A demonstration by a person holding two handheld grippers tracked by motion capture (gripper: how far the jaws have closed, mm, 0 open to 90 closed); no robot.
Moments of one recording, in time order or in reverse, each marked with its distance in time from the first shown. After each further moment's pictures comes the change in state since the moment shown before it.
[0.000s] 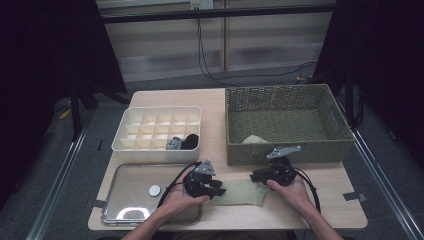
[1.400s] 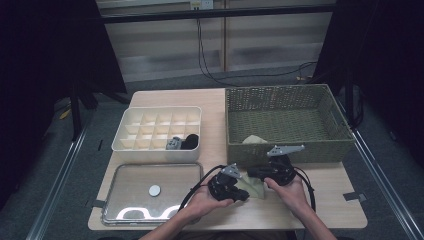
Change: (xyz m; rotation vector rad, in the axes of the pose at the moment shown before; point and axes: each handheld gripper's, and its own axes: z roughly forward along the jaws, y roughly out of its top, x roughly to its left) left arm -0.028 0.036 0.049 0.010 -0.149 -0.022; right arm 0.029 0.016 -0.018 -0.116 0.019 0.010
